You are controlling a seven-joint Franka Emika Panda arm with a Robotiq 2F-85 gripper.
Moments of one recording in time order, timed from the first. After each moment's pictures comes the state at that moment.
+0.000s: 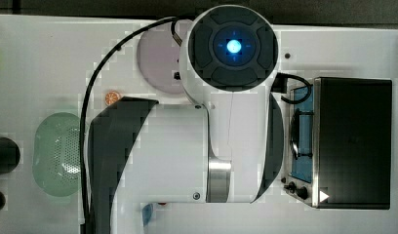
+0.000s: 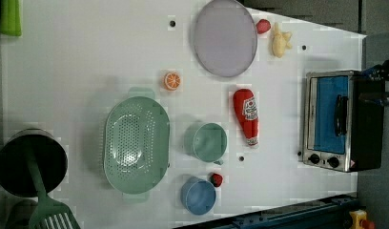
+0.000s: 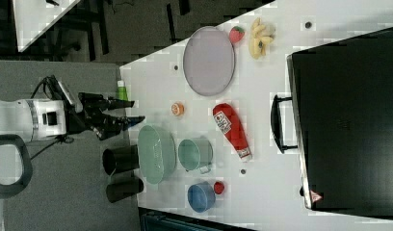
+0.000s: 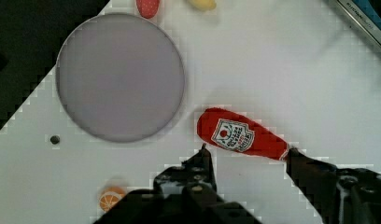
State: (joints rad) arm -0.02 -0.02 0.02 -1.77 0.02 0.18 0.05
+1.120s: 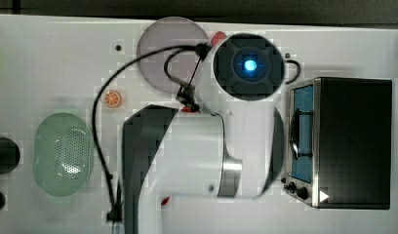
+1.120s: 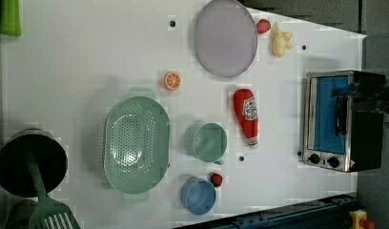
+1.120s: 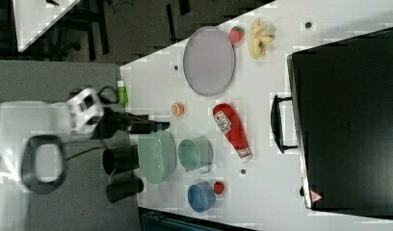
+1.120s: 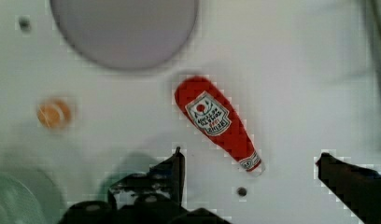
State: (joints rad) arm -0.11 -0.01 0.07 -1.94 0.05 0.29 -0.57
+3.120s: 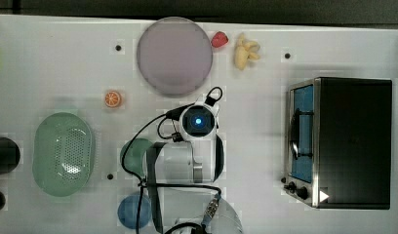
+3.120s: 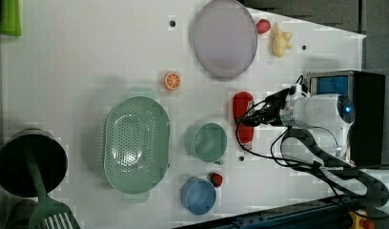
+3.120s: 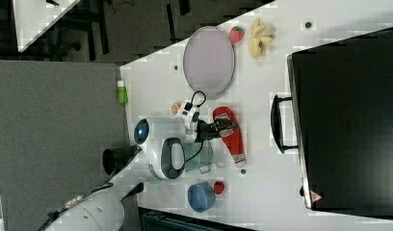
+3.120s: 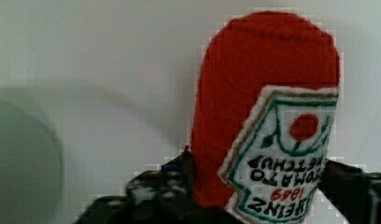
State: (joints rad) arm -0.08 0.41 0.11 -2.36 -0.05 1.11 -1.05
